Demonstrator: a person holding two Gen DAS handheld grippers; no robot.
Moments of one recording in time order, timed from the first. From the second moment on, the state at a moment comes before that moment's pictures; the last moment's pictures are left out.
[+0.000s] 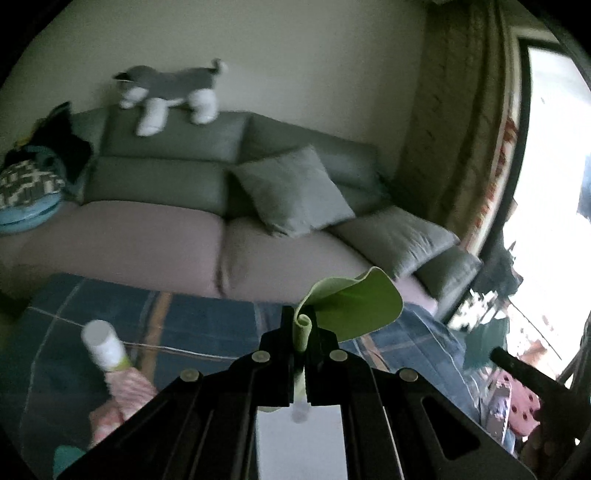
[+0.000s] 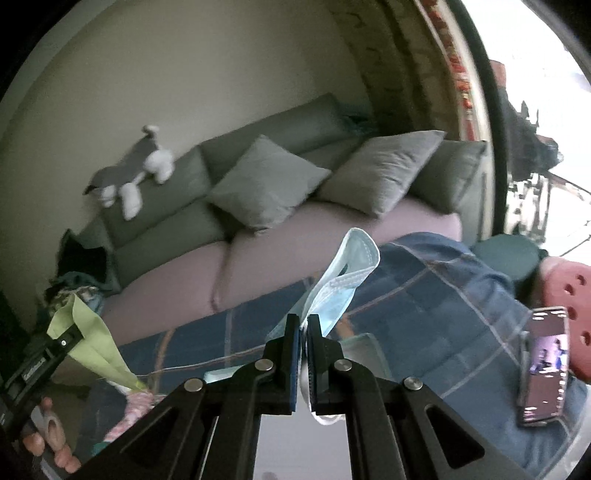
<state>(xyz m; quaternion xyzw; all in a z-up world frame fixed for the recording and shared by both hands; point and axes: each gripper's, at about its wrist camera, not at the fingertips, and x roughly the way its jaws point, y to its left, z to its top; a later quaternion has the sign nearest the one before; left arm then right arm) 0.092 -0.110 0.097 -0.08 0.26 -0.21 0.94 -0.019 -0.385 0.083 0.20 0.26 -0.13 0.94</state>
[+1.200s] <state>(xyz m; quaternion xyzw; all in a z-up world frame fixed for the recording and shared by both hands) 0.126 -0.211 -0.016 0.02 0.43 -0.23 0.87 0.047 -0.401 -0.043 0.26 0.43 -0.07 0.86</state>
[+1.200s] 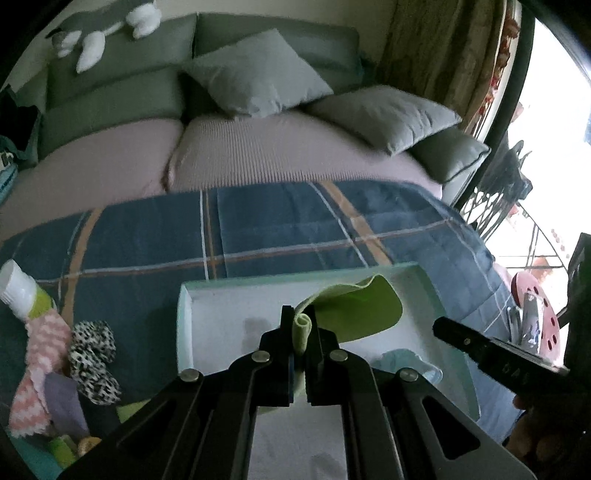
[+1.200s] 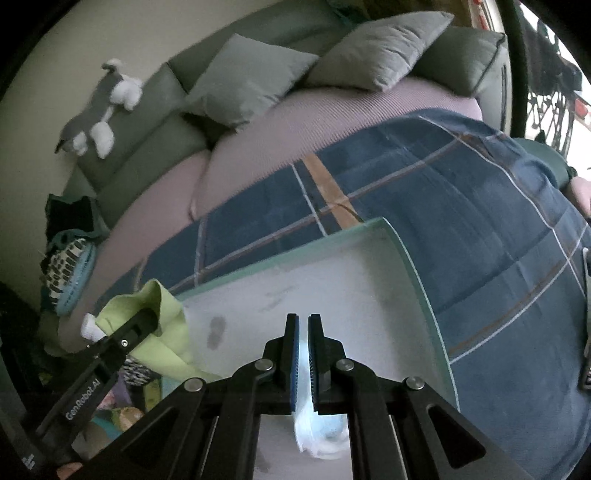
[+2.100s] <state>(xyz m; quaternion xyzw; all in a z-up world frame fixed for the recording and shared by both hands) 0.128 -0.223 -0.046 0.04 0.49 -0.22 0.84 0.051 -0.399 -0.046 0.24 0.45 -0.09 0.86</state>
